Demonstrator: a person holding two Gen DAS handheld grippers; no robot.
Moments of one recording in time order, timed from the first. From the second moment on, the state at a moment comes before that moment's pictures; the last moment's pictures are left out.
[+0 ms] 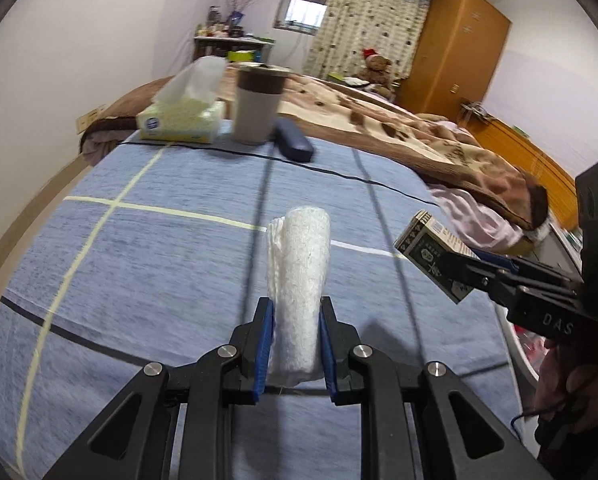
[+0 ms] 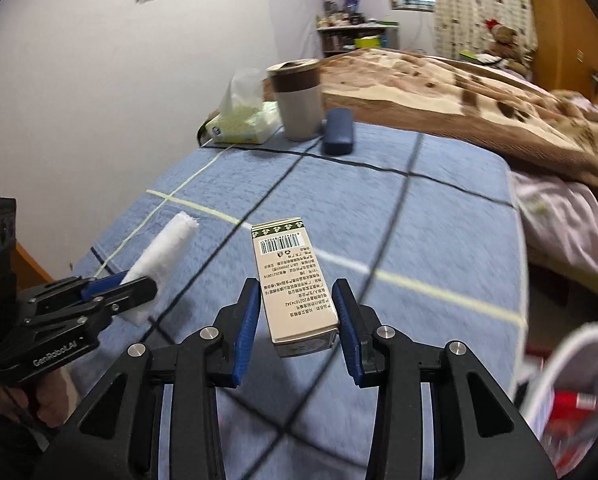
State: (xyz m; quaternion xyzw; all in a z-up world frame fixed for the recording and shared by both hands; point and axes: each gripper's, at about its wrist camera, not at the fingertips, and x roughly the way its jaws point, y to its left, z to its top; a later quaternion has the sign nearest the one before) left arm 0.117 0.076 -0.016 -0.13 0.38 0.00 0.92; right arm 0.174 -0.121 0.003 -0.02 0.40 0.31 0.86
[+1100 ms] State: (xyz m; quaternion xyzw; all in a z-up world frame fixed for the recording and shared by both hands) left arm 0.123 -0.101 0.004 -0.04 0.39 -0.16 0.90; right arm 0.133 -0.262 -0.003 0.08 0.37 0.17 0.91
